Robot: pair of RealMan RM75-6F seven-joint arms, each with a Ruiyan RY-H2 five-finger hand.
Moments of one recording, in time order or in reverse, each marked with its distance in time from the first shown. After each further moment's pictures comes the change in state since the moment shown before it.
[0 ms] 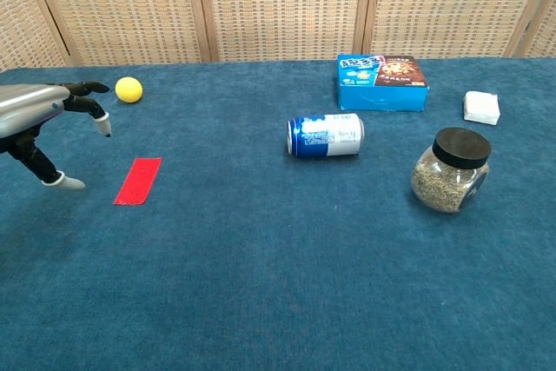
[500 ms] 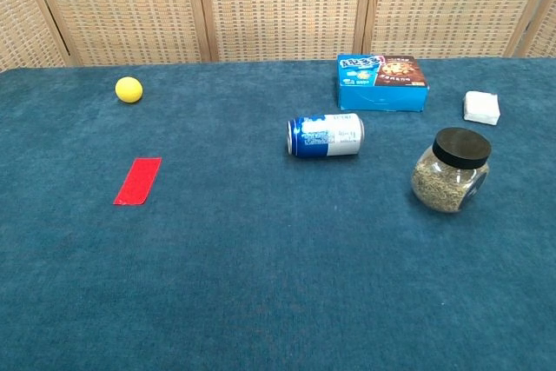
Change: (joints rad) left arm 0.280 0.340 0.125 -0.351 0.249 0.265 -0.095; right arm -0.019 0.017 -0.019 -0.034 -0.093 0.071 0.002
